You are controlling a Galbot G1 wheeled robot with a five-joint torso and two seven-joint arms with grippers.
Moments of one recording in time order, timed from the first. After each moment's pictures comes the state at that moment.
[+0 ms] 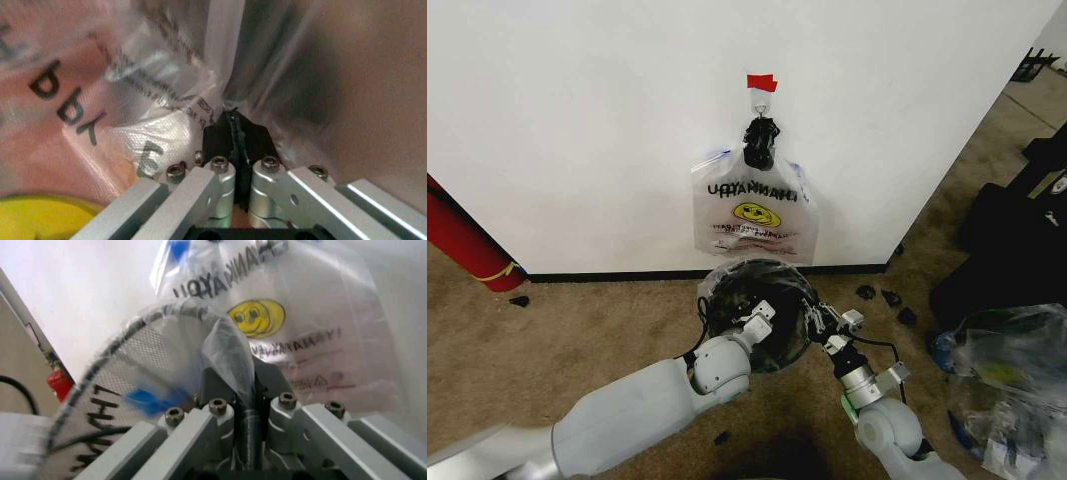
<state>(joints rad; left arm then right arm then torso) 0.48 -1.07 0.68 -1.69 -0.52 0.74 -0.53 -1.33 1.20 0.27 1.82 0.69 0.32 -0.32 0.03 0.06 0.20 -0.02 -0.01</state>
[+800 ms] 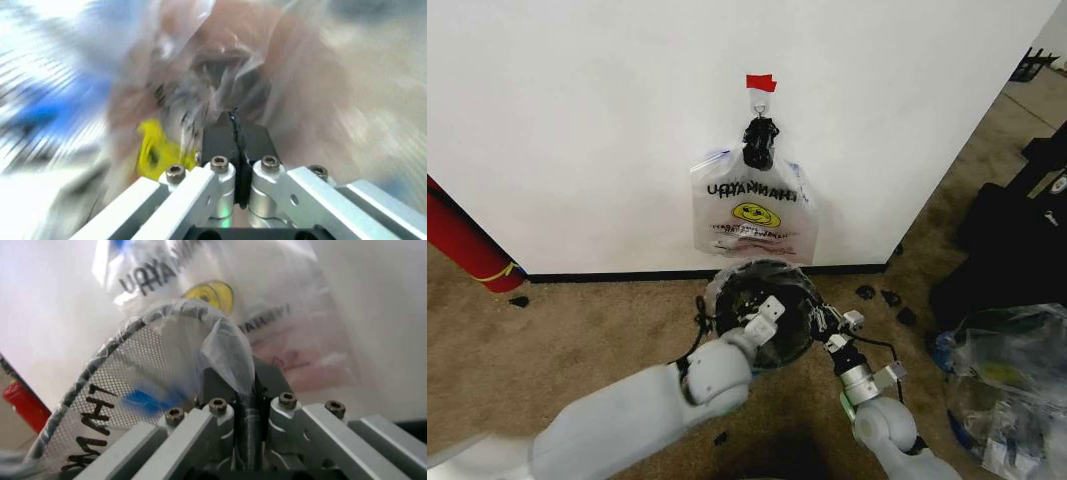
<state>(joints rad) 0.66 -0.95 0.53 -2.05 -0.53 0.74 -0.54 -1.26 1.23 0.26 1.69 0.74 0.32 -0.26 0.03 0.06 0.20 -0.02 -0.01</state>
